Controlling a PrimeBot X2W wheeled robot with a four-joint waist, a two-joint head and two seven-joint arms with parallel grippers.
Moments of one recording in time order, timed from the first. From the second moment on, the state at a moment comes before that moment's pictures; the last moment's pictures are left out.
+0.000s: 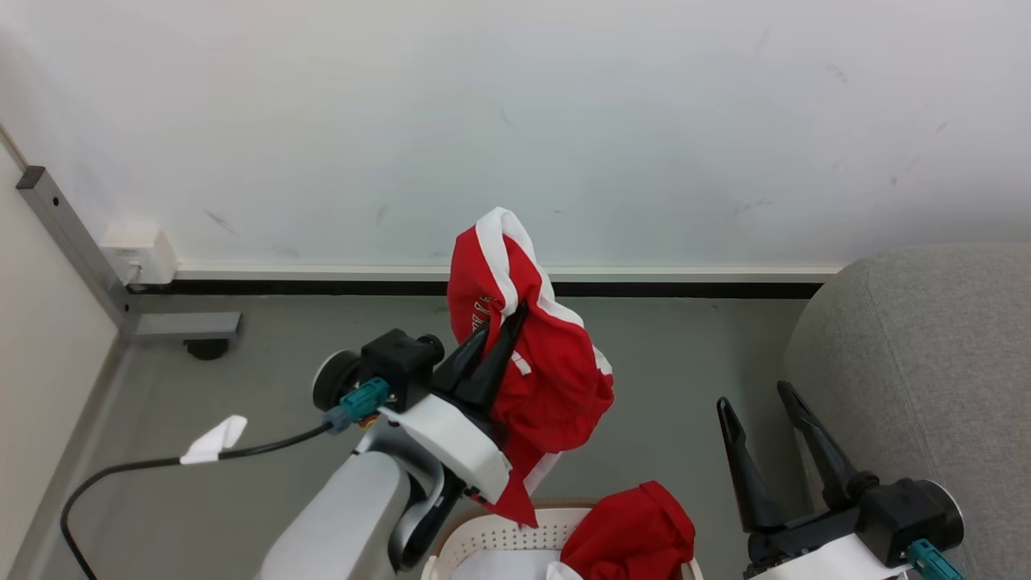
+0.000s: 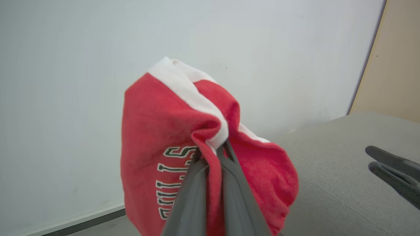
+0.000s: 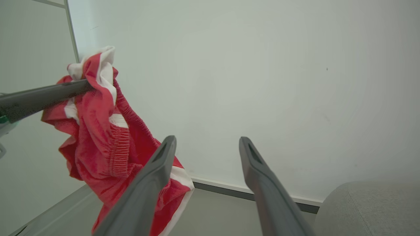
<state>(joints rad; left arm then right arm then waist) -0.55 0.13 -0.58 0.41 -0.39 -0.07 -0.24 -0.13 -0.05 0.23 0.17 0.23 0.13 -0.26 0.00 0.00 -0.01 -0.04</state>
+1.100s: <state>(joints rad) -0.48 0.09 -0.77 0.31 -0.40 -0.10 -0.18 -0.31 -0.05 0.59 0.48 0.30 0.13 -0.26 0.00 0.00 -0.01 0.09</state>
